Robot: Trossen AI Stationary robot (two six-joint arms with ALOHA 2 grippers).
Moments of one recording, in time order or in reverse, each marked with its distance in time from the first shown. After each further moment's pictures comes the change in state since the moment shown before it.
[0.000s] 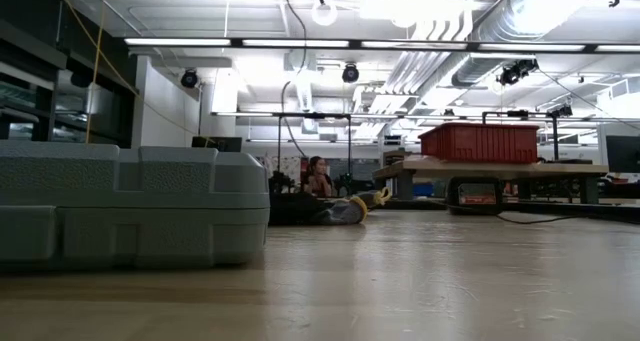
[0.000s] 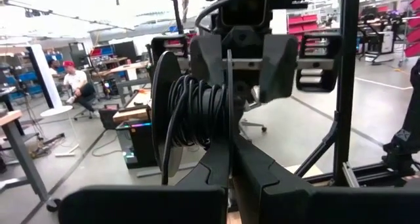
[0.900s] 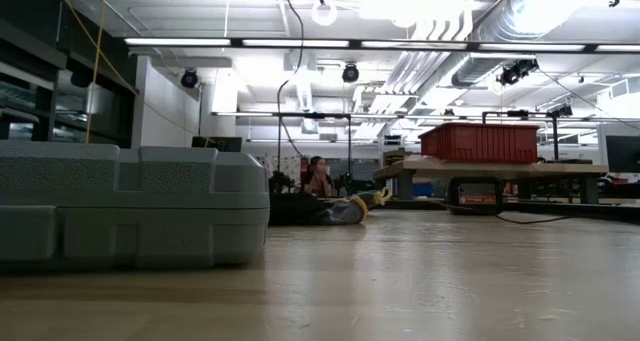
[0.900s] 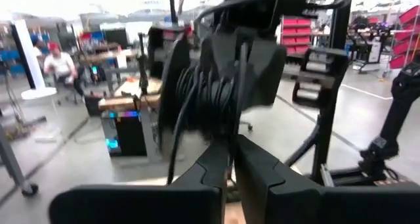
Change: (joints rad) left arm -0.028 -0.020 0.001 -0.056 -0.010 -0.075; right arm 0.047 0.022 0.000 0.027 0.108 -0.054
